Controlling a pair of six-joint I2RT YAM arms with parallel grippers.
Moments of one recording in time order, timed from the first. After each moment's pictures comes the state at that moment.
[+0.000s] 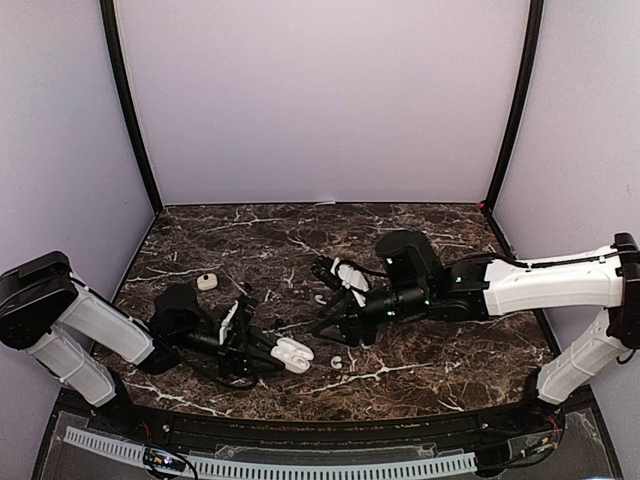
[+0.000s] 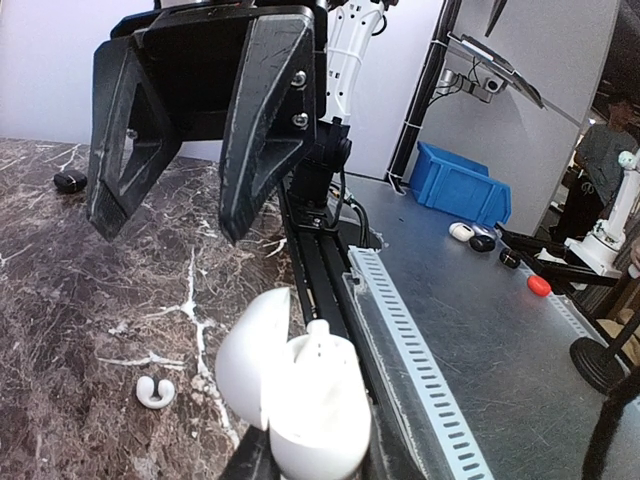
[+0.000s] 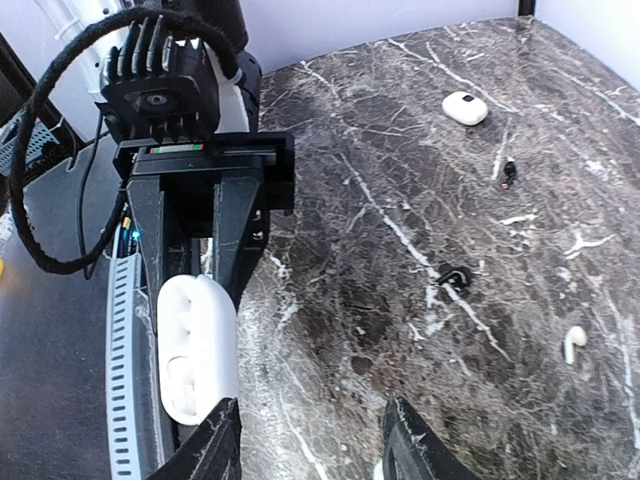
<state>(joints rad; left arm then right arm) -0.82 1.50 0.27 1.08 0.94 -0.15 1.08 1.47 0.95 -0.05 -0.38 0.05</state>
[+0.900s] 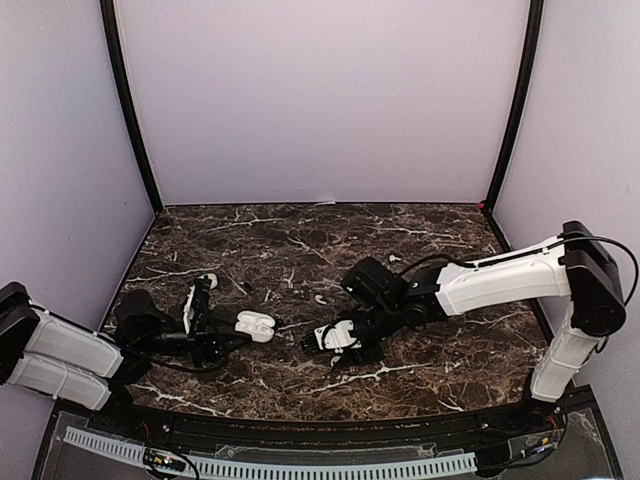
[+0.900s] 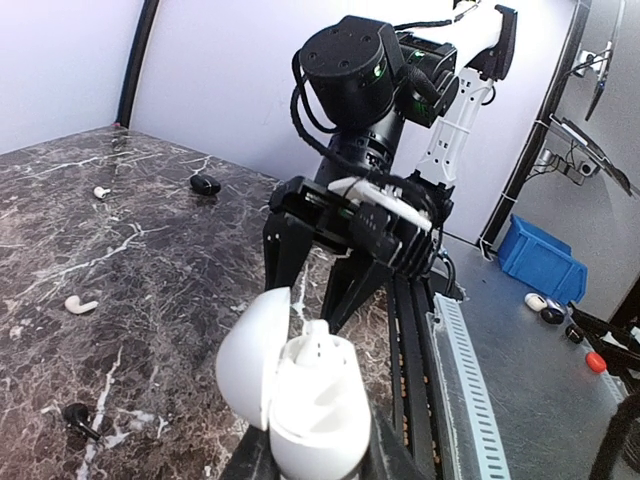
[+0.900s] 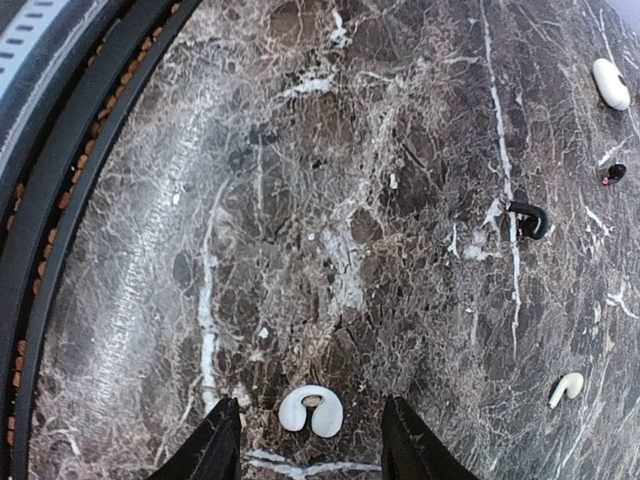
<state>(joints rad) -0.62 1.23 0.07 1.11 0.81 -0.30 1.07 1.68 1.03 -0.34 -0.31 -0.79</state>
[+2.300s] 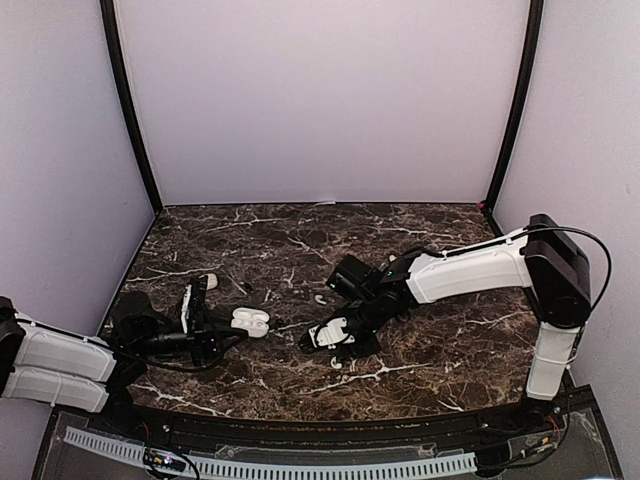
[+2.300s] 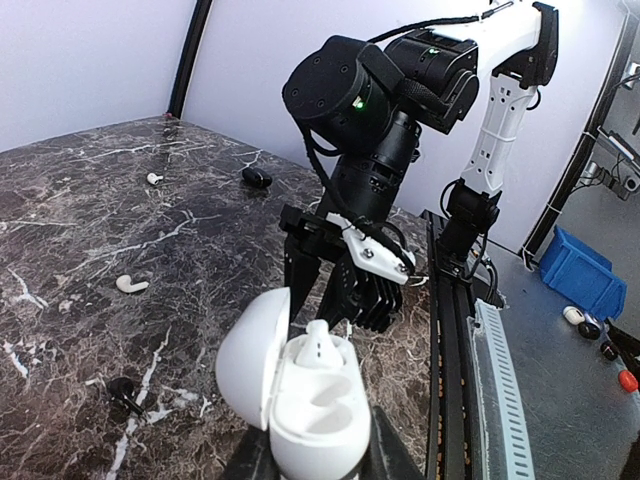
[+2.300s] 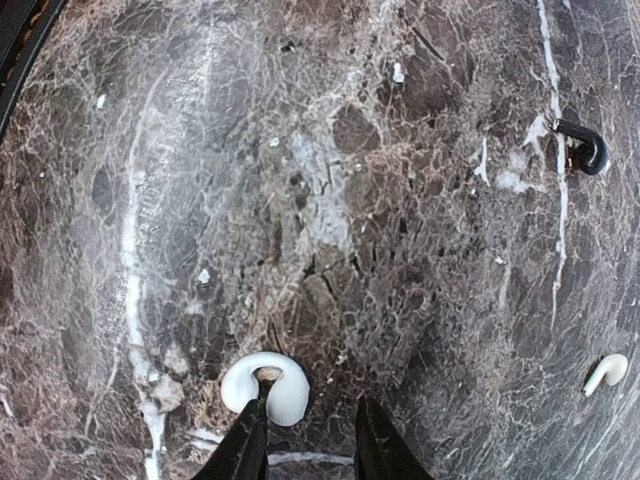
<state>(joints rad) -0.60 1.09 0.05 0.94 0.69 -0.27 1.03 1.88 1.22 -0.54 -0.23 -0.89</state>
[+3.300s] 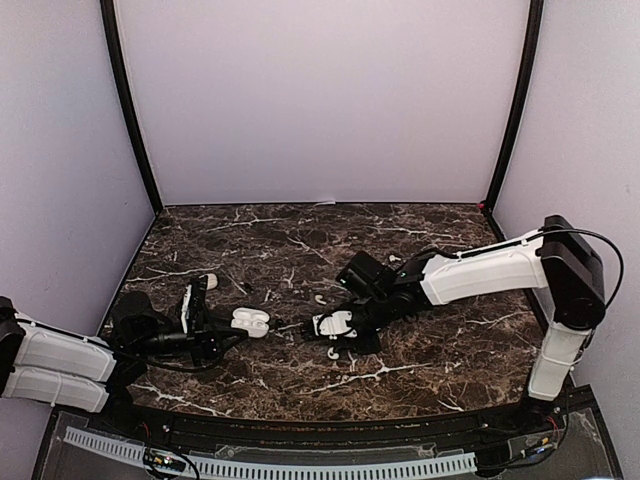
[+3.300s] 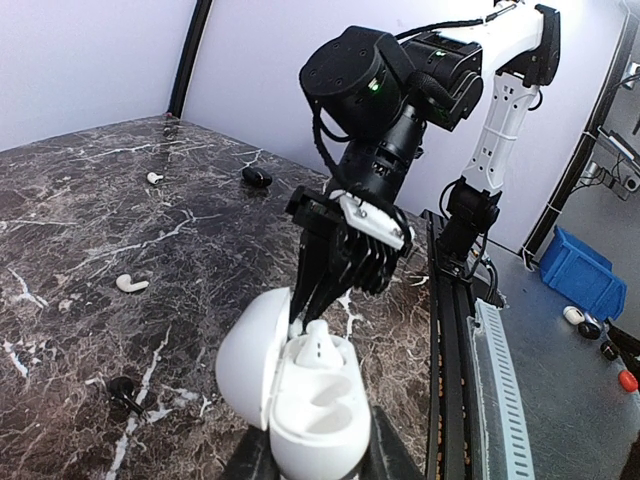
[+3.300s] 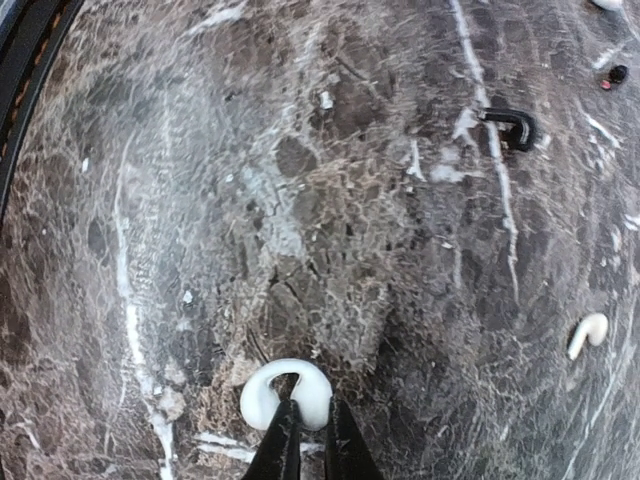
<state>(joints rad) -0.60 1.09 0.05 0.94 0.69 -0.27 1.01 1.82 1.14 -0.44 -0.26 -0.75</state>
